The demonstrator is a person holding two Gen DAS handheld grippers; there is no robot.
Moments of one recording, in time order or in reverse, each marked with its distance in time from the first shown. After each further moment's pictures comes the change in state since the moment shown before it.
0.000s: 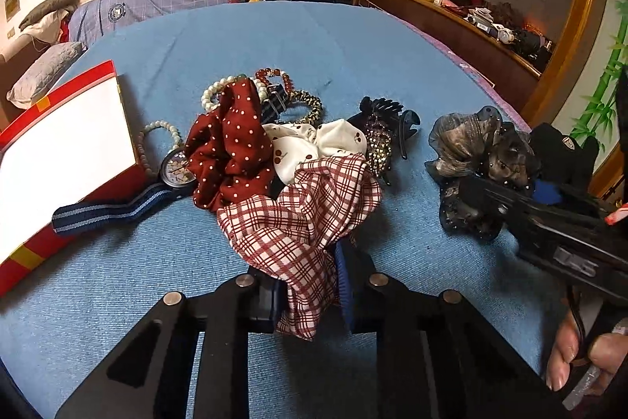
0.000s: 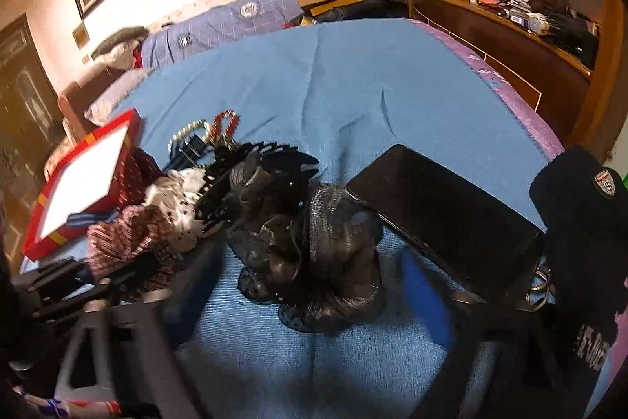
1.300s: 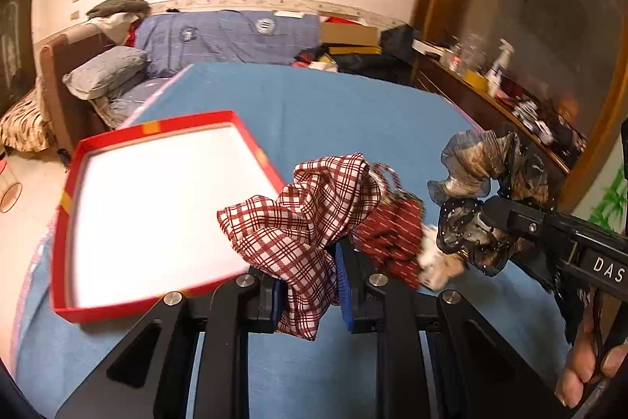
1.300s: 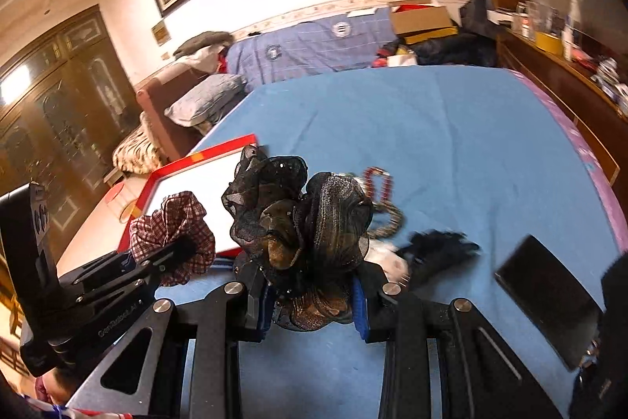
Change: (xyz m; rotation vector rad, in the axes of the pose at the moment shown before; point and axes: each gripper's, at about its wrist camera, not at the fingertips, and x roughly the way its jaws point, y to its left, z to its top) left arm -0.099 0.121 0.017 -0.182 -0.221 0.124; right arm -0.026 0.114 0.060 -0.127 -0.070 0.288
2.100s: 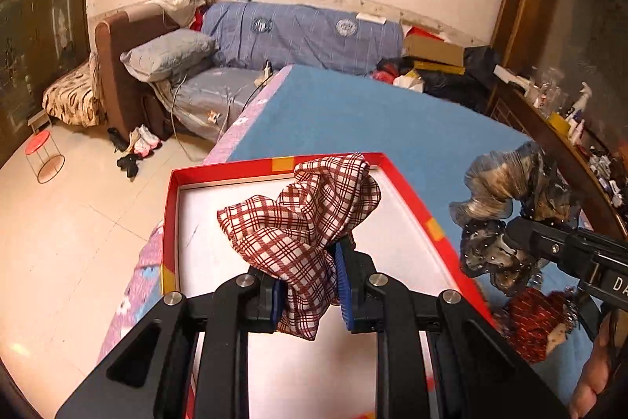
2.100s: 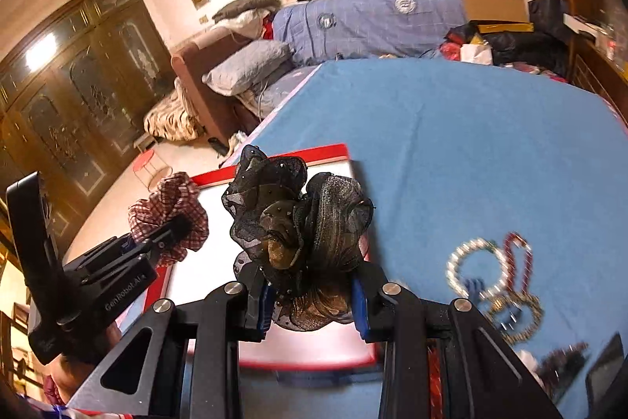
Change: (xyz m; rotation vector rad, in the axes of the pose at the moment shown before) left arm 0.042 0.167 0.073 -0.127 0.025 0.190; right arm 0.146 0.111 0.086 -0.090 0.131 0.133
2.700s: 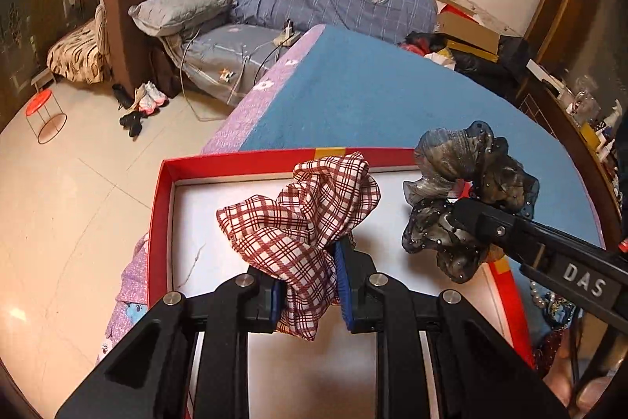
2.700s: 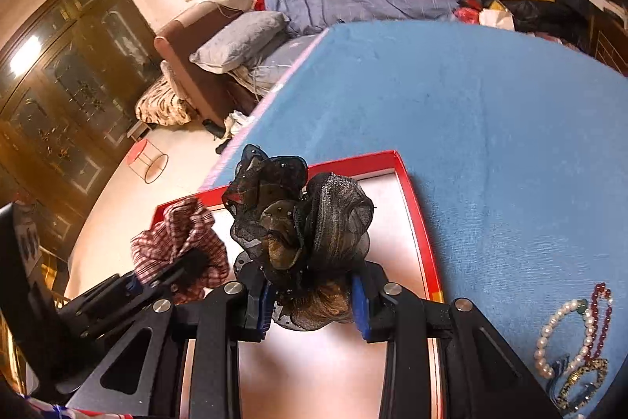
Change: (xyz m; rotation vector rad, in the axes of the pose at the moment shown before) left arm 0.089 0.032 0.024 -0.091 0.149 0.021; right arm 0.124 0.013 0.043 0.072 0.118 0.013
